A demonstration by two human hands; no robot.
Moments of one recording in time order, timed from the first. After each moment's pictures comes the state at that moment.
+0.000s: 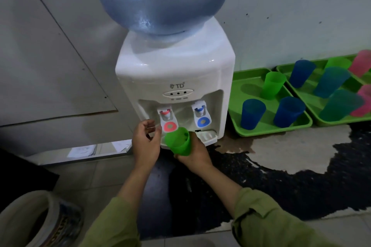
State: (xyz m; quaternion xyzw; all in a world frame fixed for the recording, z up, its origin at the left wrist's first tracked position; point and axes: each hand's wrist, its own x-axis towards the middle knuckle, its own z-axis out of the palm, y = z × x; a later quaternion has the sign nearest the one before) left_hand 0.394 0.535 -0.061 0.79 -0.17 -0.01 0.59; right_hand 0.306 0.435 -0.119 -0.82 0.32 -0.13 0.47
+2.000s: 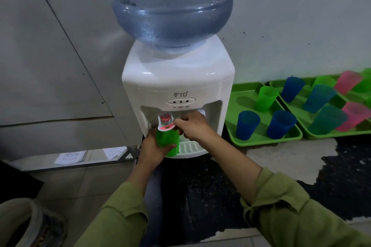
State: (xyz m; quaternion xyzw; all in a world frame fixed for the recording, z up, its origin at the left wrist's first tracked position) left_hand 0.425 0.528 -0.101 0.81 -0.27 -0.12 0.50; right_hand 0.319 0.416 0.025 -0.79 0.31 -0.08 0.52
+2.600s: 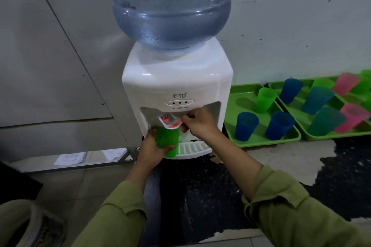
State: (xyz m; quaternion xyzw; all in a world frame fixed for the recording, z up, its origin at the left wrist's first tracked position) left_hand 0.430 0.525 -0.100 0.83 -0.30 -0.09 0.46; right_hand 0.318 0.396 0.013 -0.82 0.29 -0.14 0.47
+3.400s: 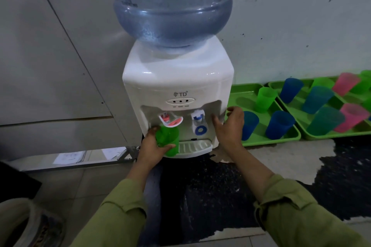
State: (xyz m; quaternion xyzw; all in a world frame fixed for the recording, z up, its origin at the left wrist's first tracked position) left_hand 0.434 0.529 -0.106 0.83 -0.29 -0.11 0.46; right_hand 0.280 0.353 -0.038 -0.75 0.43 -0.35 0.35
